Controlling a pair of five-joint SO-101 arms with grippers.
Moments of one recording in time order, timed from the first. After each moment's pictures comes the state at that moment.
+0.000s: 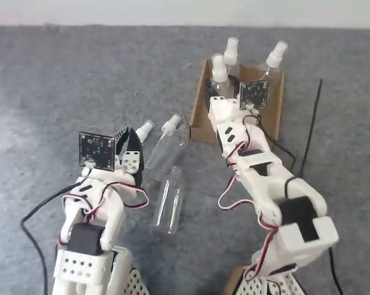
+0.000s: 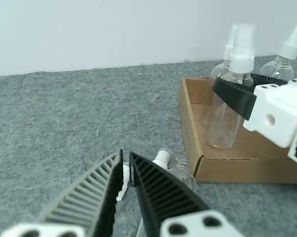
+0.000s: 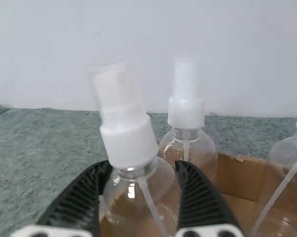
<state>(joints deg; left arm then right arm) 4.1 -84.3 78.5 41.8 6.4 -16.9 7.6 46.3 -37.0 -7.8</state>
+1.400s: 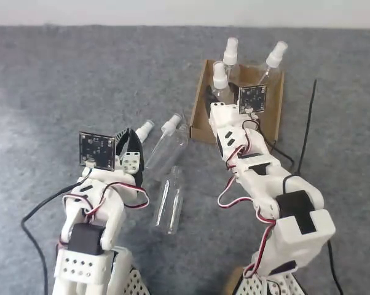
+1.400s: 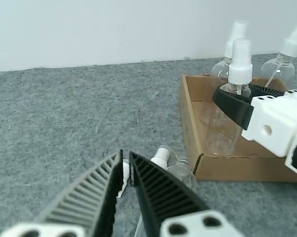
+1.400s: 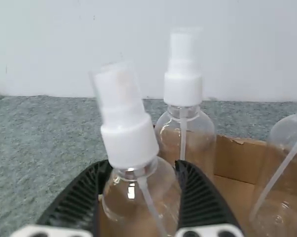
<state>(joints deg) 4.1 -84.3 79.0 41.8 6.8 -16.7 10.6 47.3 -38.1 -7.9</state>
